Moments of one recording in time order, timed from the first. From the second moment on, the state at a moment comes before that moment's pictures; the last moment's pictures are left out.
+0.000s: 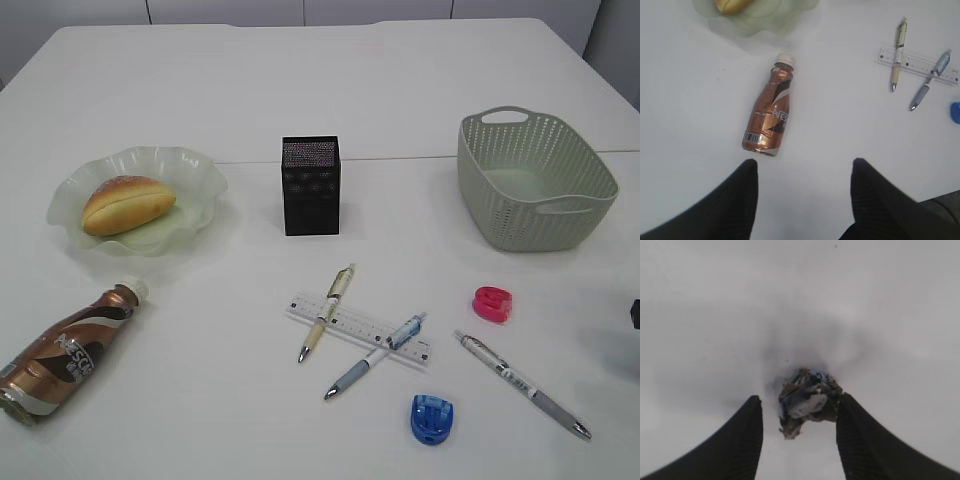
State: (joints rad) left arm -0.27 1.05 -1.21 -0.05 1.26 -0.17; right arm -0.23 1.83 -0.94 -0.14 0.76 0.14
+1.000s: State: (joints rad) left arm -0.27 1.05 -1.21 -0.05 1.26 -0.17; right arm -0.23 1.83 -0.94 -0.16 0.74 0.16
